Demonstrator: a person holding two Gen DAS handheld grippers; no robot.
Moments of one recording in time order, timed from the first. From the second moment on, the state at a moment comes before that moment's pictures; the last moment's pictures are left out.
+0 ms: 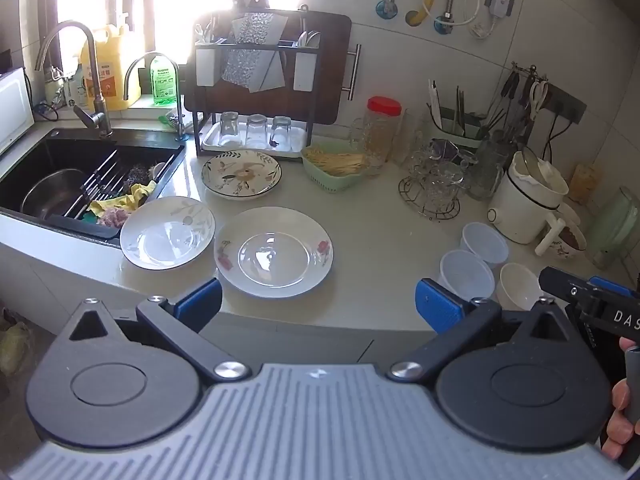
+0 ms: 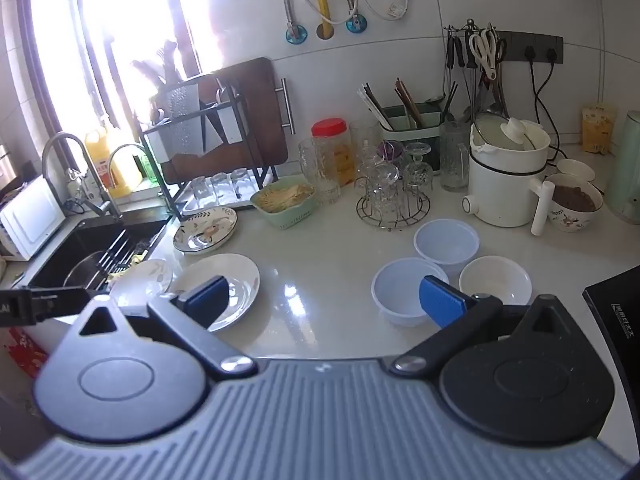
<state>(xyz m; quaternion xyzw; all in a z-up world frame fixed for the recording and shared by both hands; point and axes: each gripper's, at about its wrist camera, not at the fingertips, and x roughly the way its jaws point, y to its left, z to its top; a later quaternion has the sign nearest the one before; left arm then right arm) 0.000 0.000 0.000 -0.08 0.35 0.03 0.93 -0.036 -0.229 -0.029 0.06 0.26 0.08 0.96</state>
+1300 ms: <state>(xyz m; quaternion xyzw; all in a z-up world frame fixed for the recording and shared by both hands) -0.020 -0.015 0.003 -0.08 0.36 0.04 0.93 -0.043 -0.239 -0.024 0.06 0.26 0.10 0.96</state>
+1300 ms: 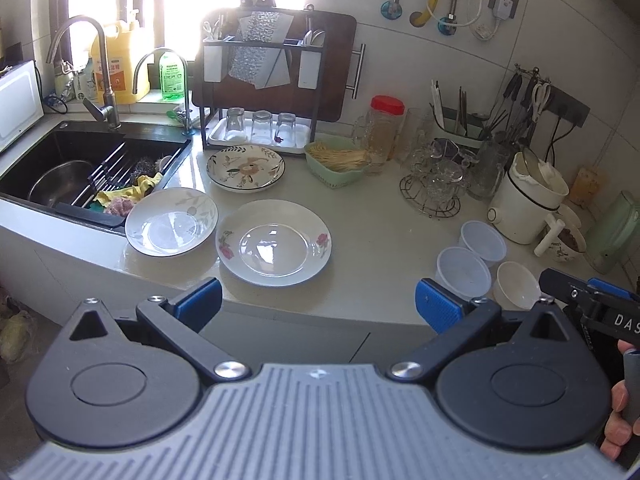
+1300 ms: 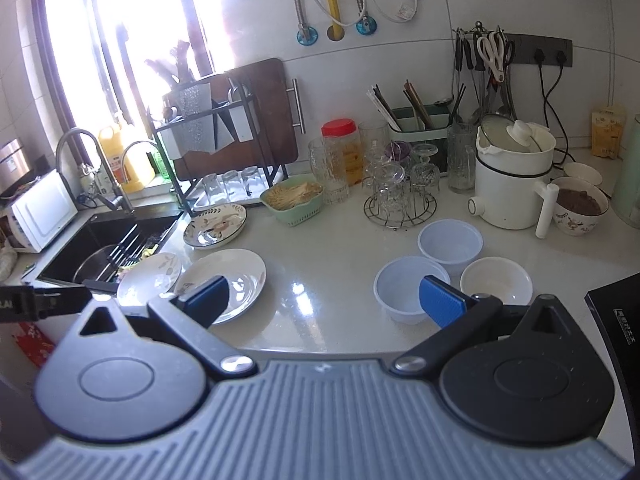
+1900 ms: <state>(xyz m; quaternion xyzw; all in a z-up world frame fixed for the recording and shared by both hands) -0.022 -0.010 -0.008 -0.07 0.37 0.04 0.93 -0.043 -0.229 -0.034 0.05 0.28 0.10 0.95</state>
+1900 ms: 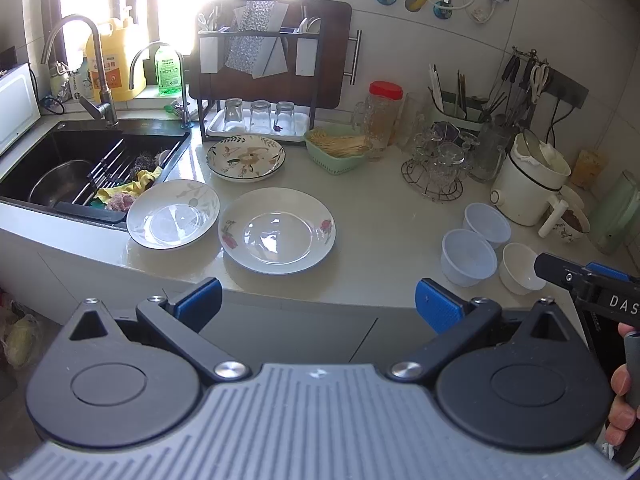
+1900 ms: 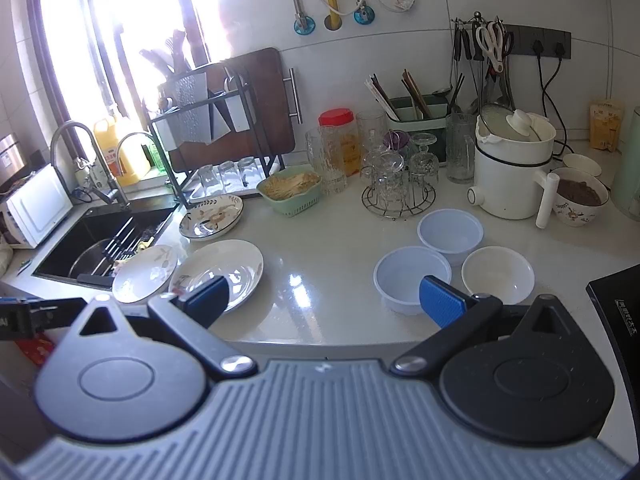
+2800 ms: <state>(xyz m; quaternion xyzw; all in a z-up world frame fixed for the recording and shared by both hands) -0.026 -0.013 -0.010 -0.07 0.37 0.04 0.92 -0.039 -0.228 -0.041 0.06 0.28 0.10 0.95</state>
